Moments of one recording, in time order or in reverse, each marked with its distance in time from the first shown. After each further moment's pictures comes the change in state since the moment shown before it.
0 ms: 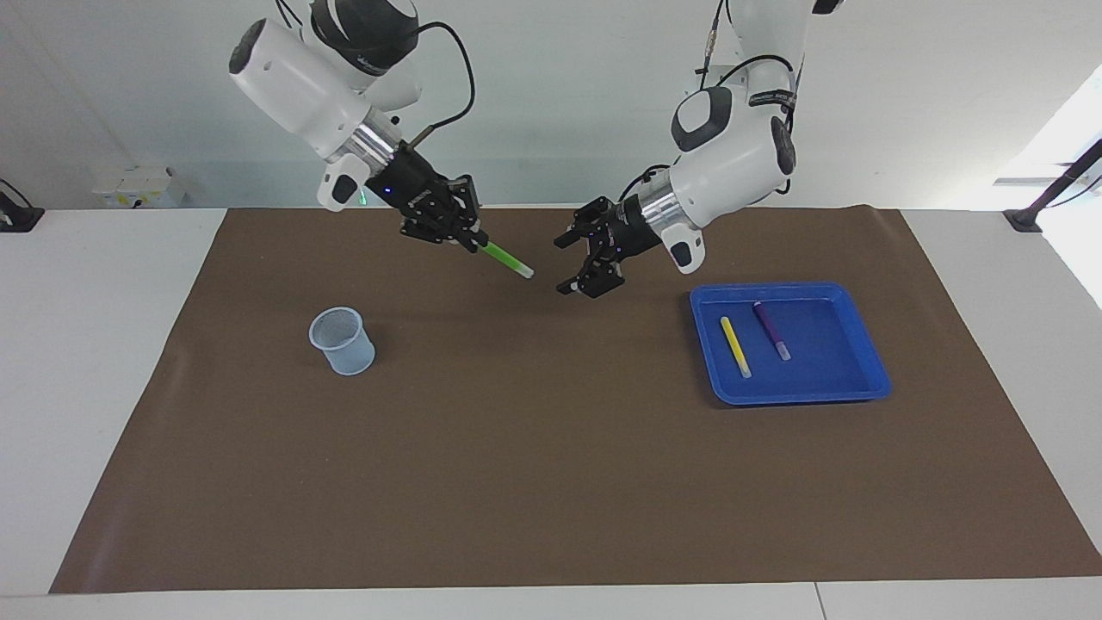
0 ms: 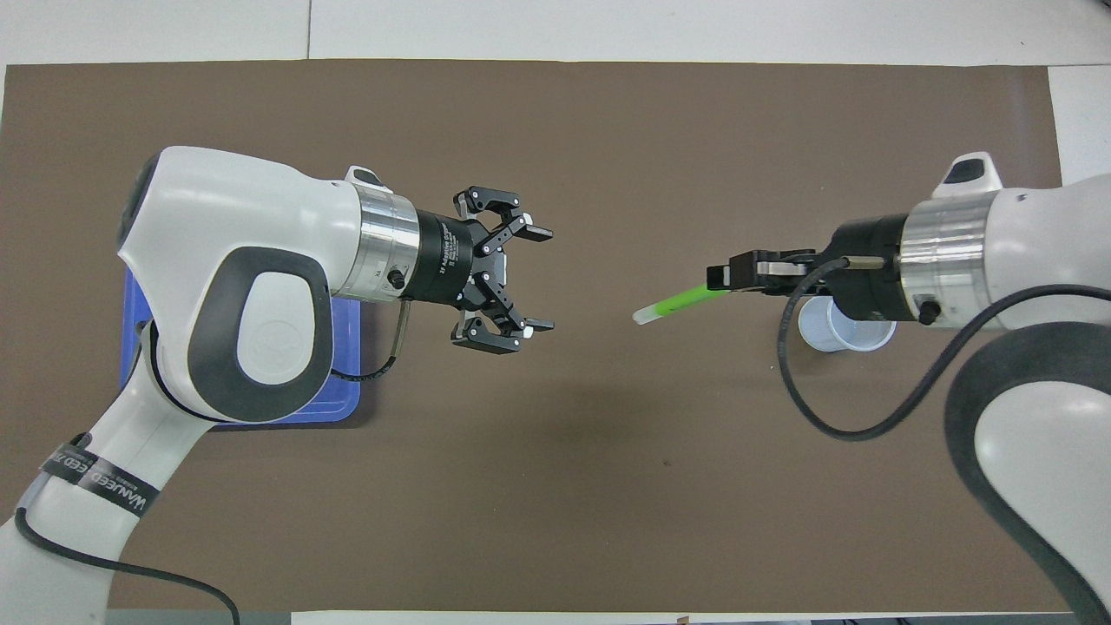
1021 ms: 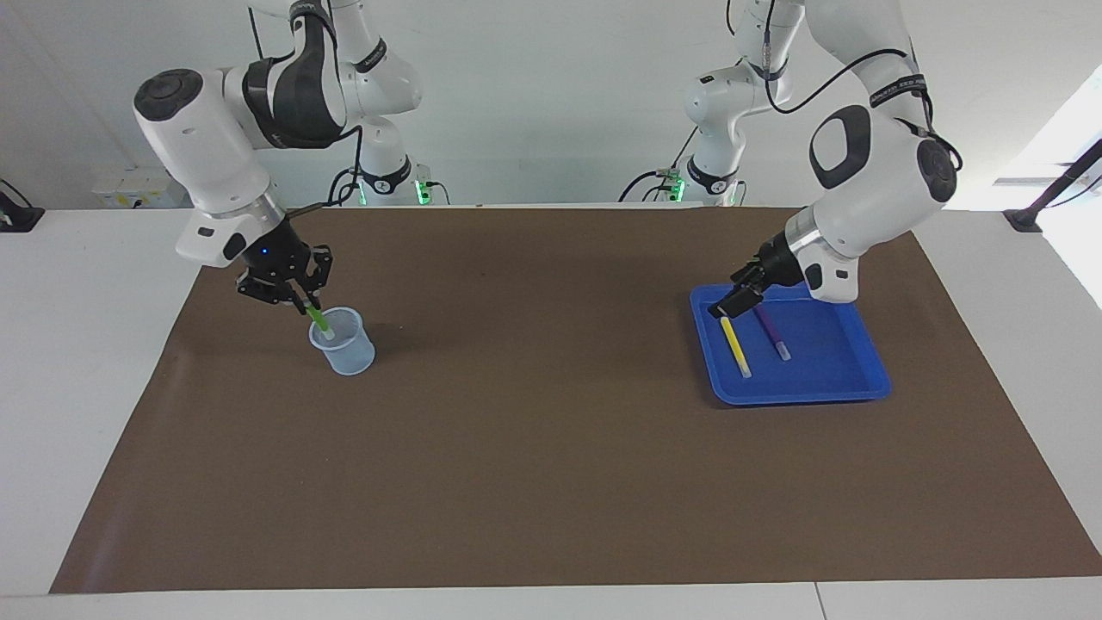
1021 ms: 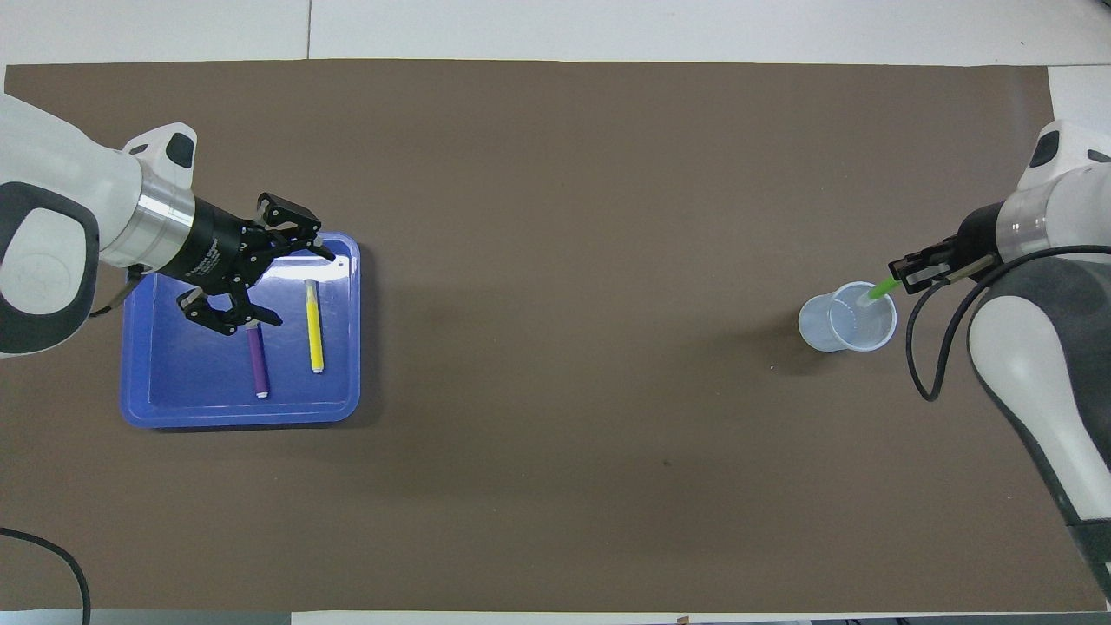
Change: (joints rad) left arm 0.337 -0.005 0.012 0.010 0.531 -0.345 0.855; right arm -0.175 0.107 -0.006 -0.079 -0.457 0.072 -0.425
